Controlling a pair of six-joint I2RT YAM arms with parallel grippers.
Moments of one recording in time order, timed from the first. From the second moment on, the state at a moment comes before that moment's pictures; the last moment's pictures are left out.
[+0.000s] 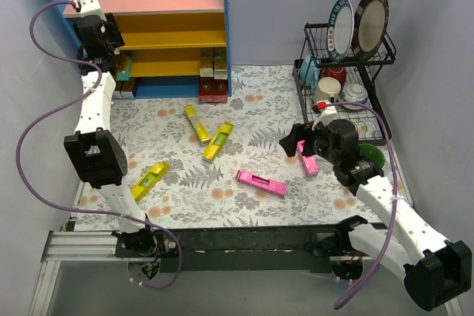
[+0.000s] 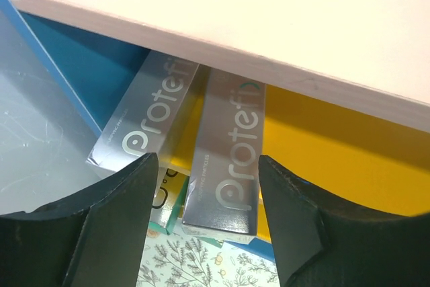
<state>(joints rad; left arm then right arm) 0.16 1.90 1.91 -0.14 -0.23 -0.05 0.44 0.89 0.66 -0.16 -0.16 0.29</state>
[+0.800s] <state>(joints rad) 0.10 1.97 1.89 -0.04 -0.46 0.10 0.44 0.90 0.66 -0.16 -0.18 0.28</state>
